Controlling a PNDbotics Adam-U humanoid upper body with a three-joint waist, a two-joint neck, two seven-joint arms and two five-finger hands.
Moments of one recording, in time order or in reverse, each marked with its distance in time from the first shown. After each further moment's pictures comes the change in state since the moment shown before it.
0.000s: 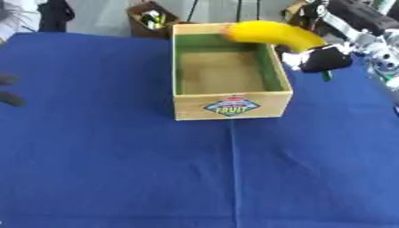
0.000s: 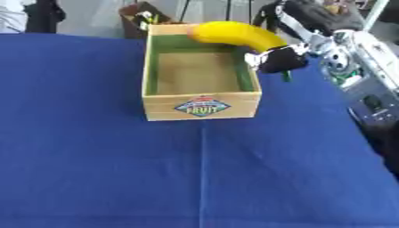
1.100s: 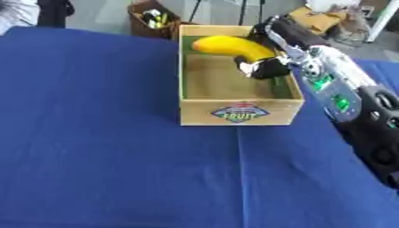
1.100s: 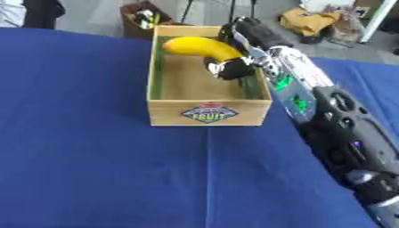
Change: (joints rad) left arm -0.029 -0.002 -0.007 0.000 0.009 -0.006 -0.011; right arm -0.087 0.095 0.012 0.261 0.125 -0.063 -0.079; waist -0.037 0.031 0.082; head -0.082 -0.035
